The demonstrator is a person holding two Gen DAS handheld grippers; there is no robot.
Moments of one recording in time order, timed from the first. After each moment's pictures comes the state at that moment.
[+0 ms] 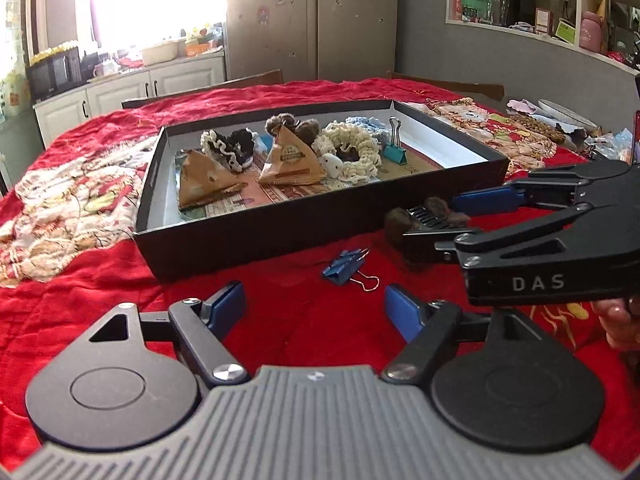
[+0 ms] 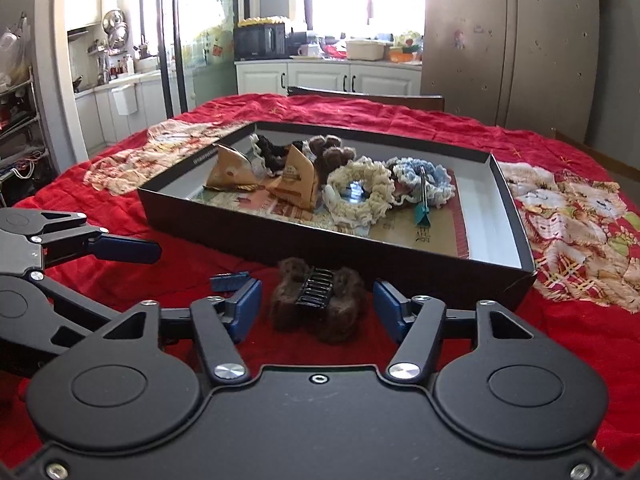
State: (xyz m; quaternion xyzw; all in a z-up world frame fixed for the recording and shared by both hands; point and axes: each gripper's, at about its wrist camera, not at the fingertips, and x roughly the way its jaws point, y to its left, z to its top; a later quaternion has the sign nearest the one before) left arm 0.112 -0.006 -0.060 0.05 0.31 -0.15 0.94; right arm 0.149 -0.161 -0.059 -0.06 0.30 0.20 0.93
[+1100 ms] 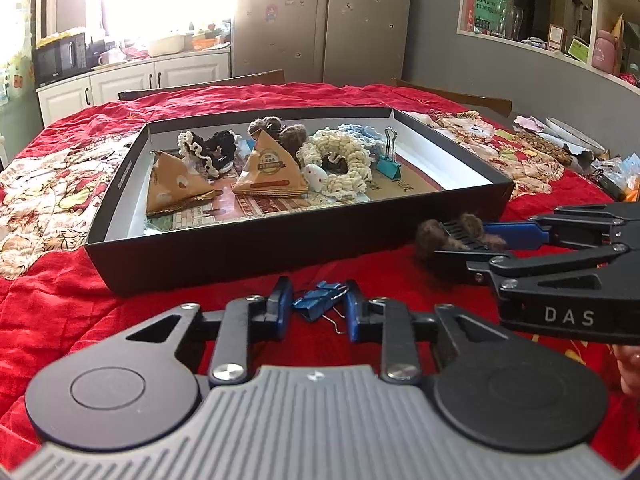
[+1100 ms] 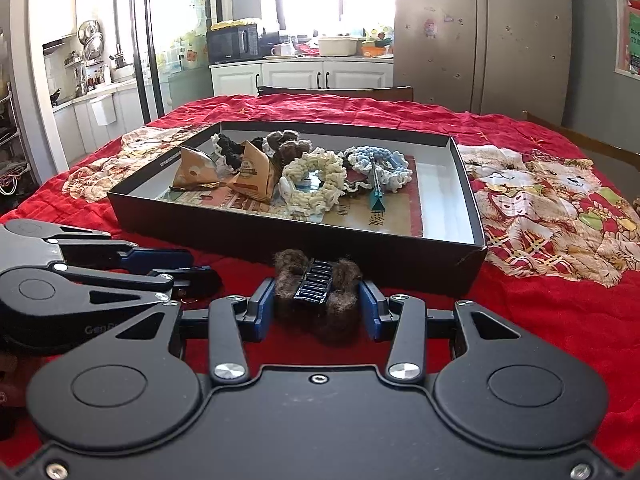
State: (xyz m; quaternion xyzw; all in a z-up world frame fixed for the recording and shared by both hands) left arm 0.132 -0.028 -0.063 0.02 0.31 -0.14 0.94; right arm 0.142 -0.190 -0.057 -0.04 0.30 0.17 0.94
